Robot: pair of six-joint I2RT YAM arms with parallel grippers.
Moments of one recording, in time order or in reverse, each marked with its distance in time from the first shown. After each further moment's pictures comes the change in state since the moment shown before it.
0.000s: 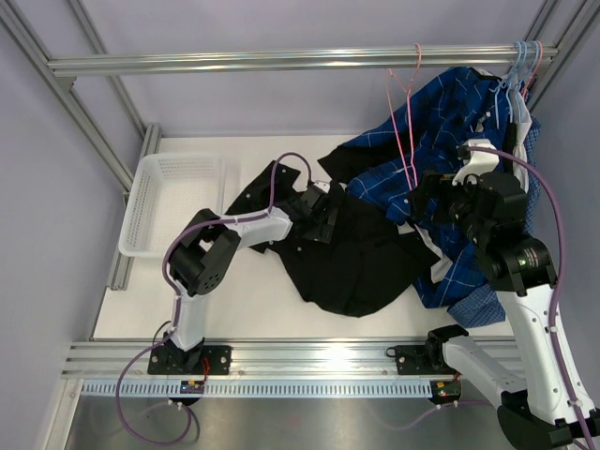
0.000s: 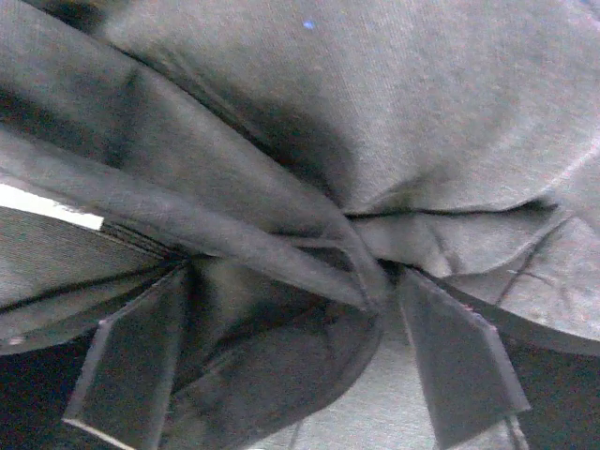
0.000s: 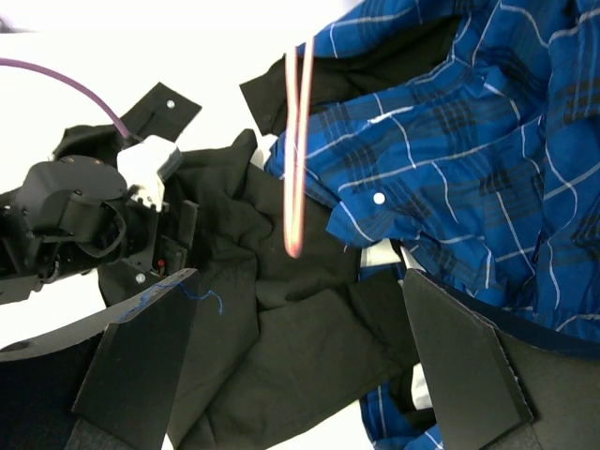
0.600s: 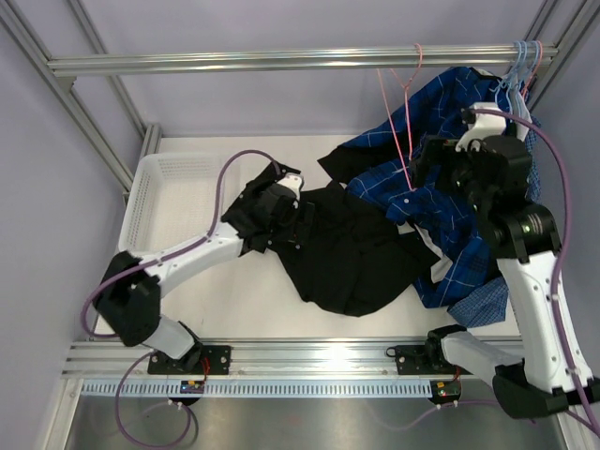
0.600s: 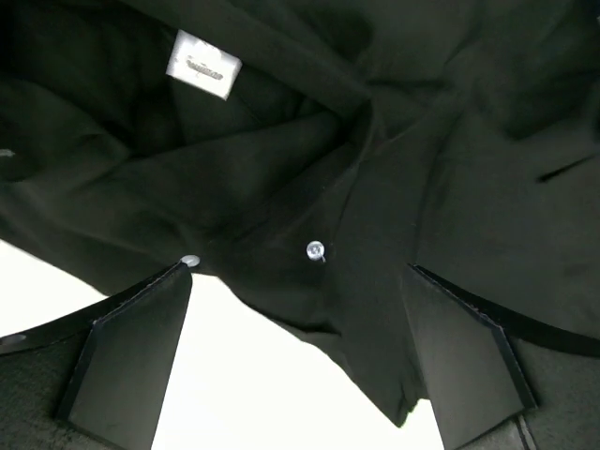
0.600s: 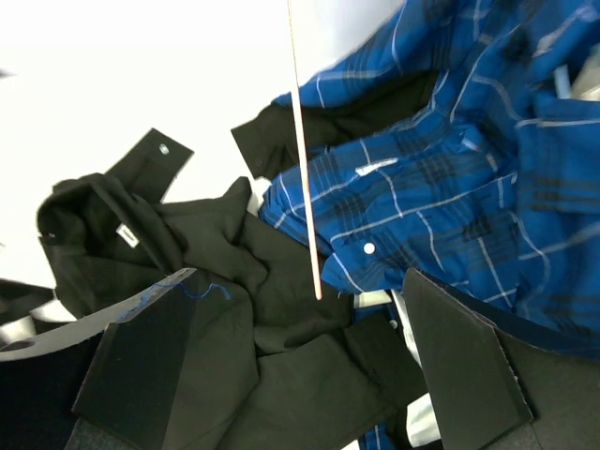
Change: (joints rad) left arm 0.016 -0.578 -0.293 -0.074 0.013 0.048; right arm 0.001 0.230 0.267 -0.030 0.053 0.002
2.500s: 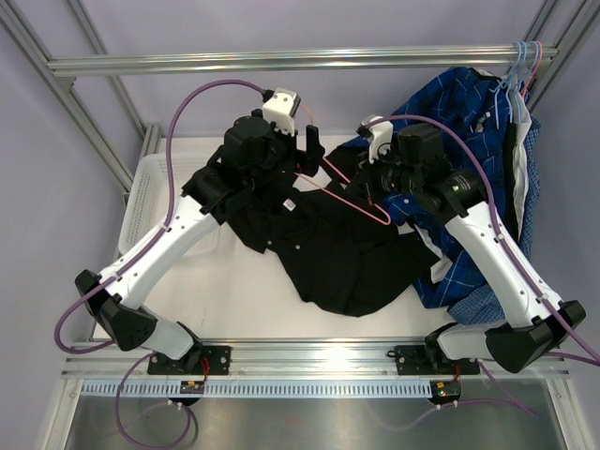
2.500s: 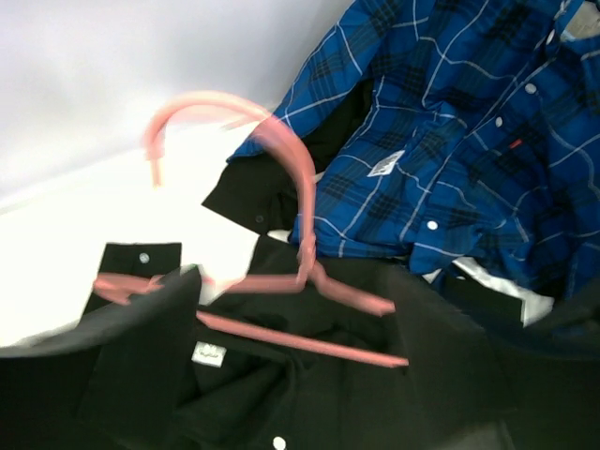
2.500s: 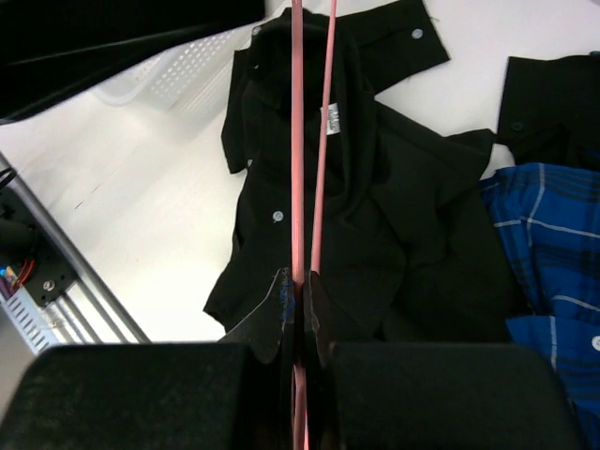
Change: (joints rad) left arm 0.026 0.050 0.593 -0.005 0.057 0.184; right arm 0.249 0.233 -0.002 0.021 -0.442 -0.166
